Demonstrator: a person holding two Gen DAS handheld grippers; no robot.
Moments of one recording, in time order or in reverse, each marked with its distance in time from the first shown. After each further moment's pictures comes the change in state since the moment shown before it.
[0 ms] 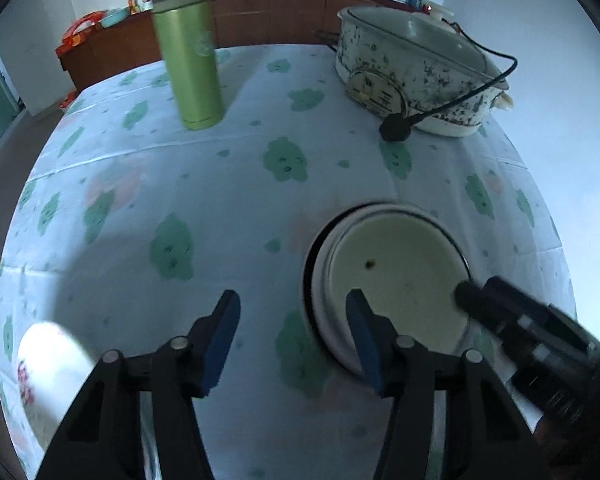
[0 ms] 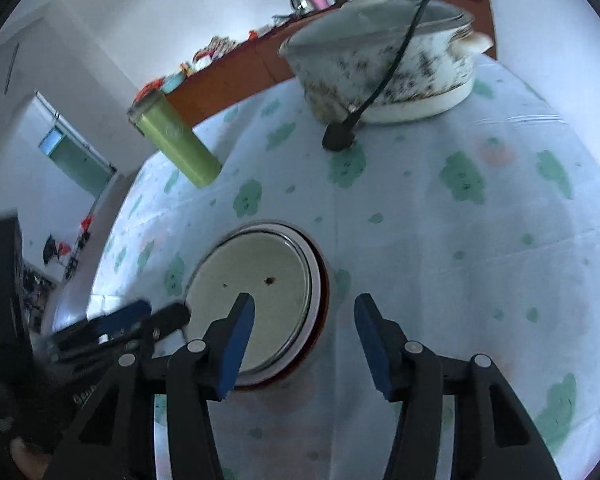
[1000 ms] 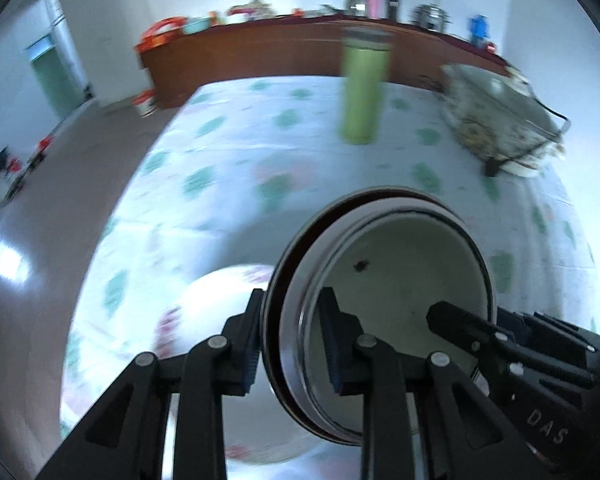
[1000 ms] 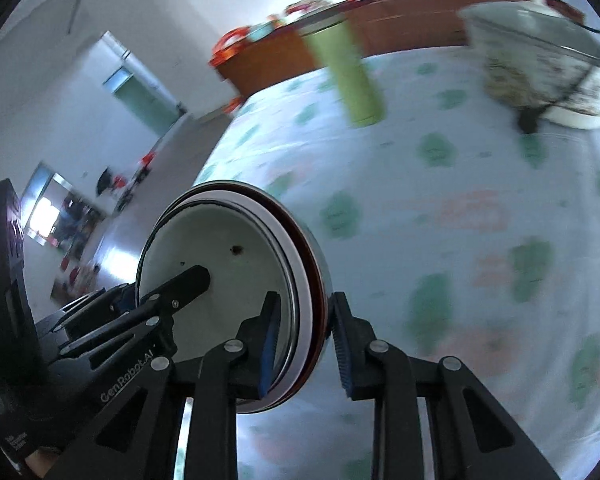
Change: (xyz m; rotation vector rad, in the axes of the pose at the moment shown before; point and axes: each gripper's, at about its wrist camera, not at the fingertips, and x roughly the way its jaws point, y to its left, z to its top) left arm -0.095 0.148 -0.069 -0.157 -0.107 0.207; right arm 0.016 0.170 -0.039 -0.199 0.138 0.236
